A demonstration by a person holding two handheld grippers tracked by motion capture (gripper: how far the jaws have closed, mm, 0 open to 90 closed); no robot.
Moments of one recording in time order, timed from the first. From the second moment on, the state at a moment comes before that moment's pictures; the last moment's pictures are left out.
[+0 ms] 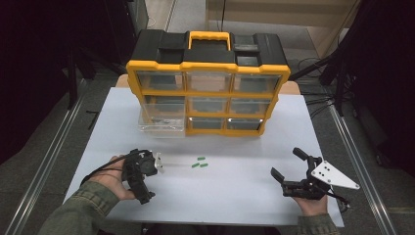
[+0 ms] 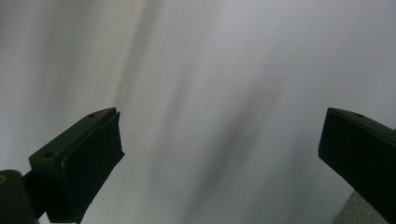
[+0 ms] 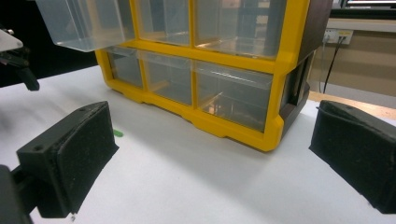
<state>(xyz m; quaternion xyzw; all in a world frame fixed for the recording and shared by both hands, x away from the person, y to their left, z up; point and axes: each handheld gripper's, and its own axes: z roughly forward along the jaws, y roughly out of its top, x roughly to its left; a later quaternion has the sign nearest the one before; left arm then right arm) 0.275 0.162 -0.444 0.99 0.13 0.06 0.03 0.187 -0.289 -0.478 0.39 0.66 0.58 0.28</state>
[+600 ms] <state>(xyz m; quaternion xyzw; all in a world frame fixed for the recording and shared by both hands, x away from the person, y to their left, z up) 0.298 0.086 -0.454 0.99 0.11 0.06 0.03 0.188 -0.291 -0.479 0.38 0.67 0.57 0.28</state>
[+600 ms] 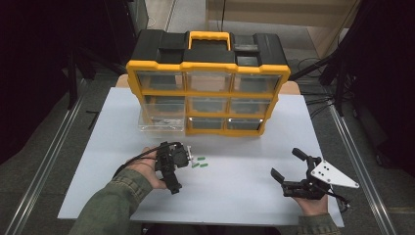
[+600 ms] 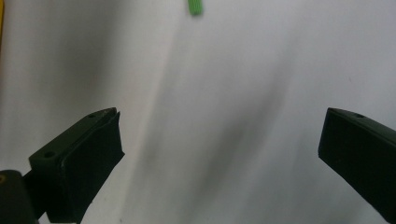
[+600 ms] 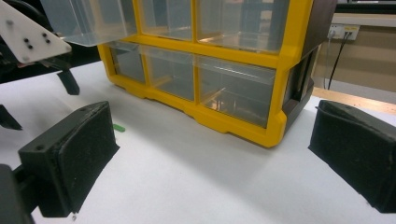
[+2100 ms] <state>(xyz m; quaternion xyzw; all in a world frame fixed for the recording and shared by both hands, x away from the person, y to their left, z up) 0.334 0.038 -0.469 0.99 0.14 0.01 0.03 0.186 -0.291 -0.480 0.37 0.68 0.58 0.25</state>
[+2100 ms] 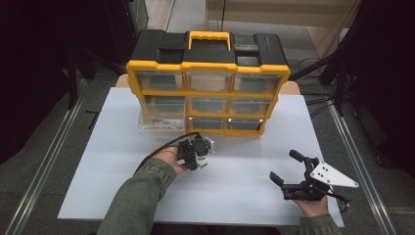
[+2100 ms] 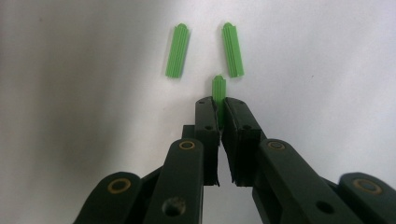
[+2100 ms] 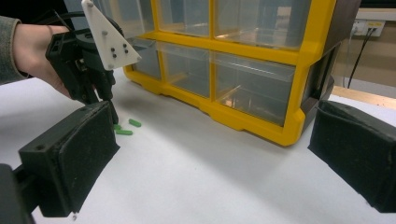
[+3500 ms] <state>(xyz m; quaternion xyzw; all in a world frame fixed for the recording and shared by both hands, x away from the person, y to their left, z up) 0.317 0.065 -0.279 0.99 0.10 0.07 0.05 0.186 -0.289 -0.481 0.36 0.69 0.57 0.25</state>
